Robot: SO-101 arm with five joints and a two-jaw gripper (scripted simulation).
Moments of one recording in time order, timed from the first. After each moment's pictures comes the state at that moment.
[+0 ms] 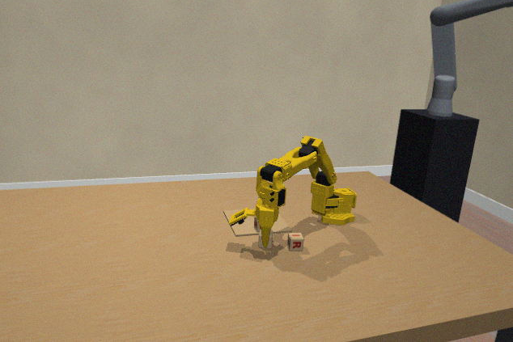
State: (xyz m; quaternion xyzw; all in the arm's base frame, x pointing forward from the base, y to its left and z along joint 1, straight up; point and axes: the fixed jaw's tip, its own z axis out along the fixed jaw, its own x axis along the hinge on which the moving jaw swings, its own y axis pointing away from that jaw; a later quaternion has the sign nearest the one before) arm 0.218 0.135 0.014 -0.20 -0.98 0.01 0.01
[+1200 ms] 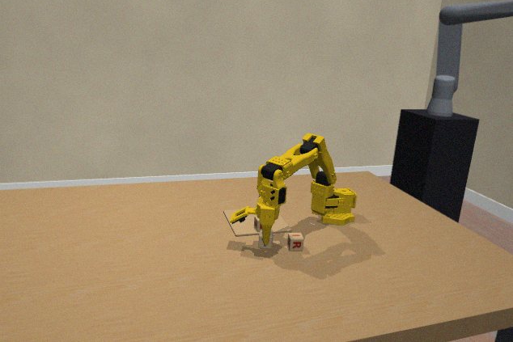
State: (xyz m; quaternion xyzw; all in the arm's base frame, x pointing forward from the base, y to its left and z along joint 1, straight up) arm 0.214 0.128 0.015 -0.20 -0.98 0.00 0.00
